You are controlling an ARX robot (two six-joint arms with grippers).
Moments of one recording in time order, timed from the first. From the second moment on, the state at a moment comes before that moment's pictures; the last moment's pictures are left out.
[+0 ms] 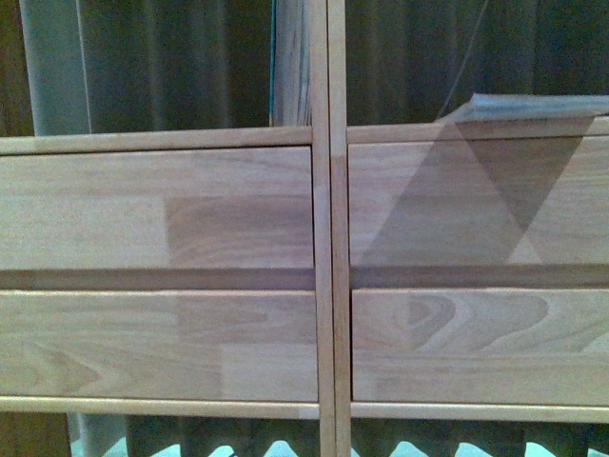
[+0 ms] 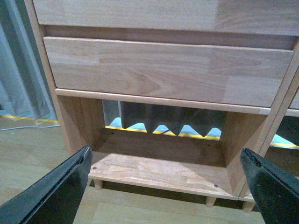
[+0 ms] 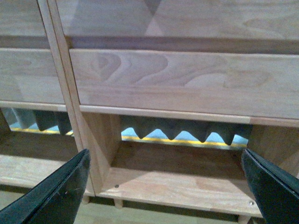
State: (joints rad) left arm 0.00 0.00 0.01 0.00 0.00 0.00; right arm 0.00 0.00 0.02 0.00 0.00 0.00
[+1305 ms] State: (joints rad) left arm 0.00 0.00 0.01 0.00 0.00 0.00; right arm 0.08 1.31 0.70 0.58 0.05 1.10
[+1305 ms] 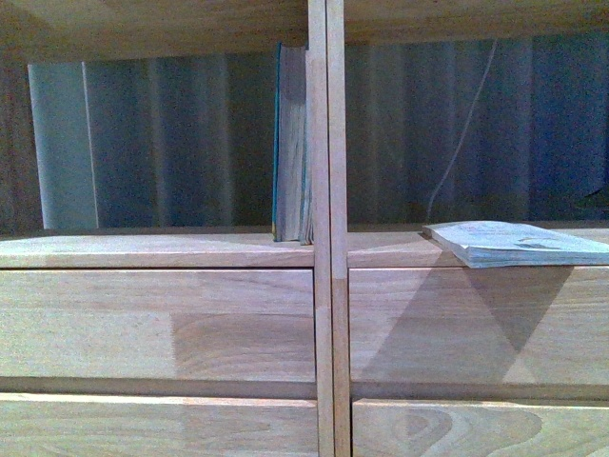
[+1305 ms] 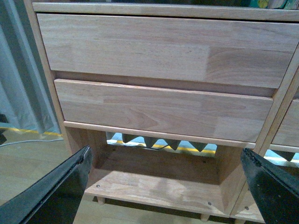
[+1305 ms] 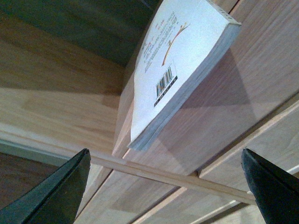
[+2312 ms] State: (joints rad) left arm 0.00 0.00 0.01 0.00 0.00 0.00; right arm 0.08 1.71 1.14 0.49 0.09 1.22
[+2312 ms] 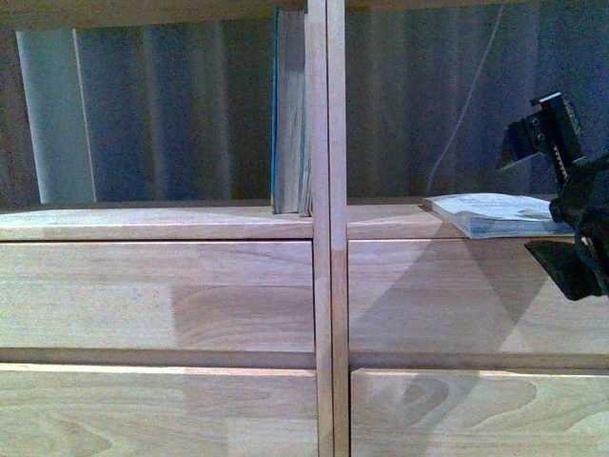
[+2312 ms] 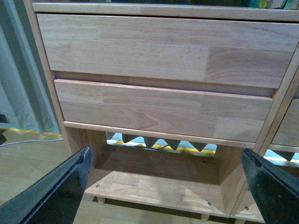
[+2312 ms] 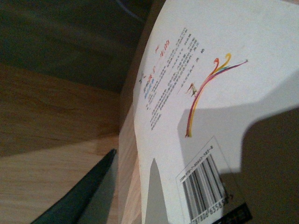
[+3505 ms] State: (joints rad) left arm 0.23 0.85 0.52 0.52 0.71 -0.45; right arm -0.01 1.36 0.95 0.79 -0.21 1.34
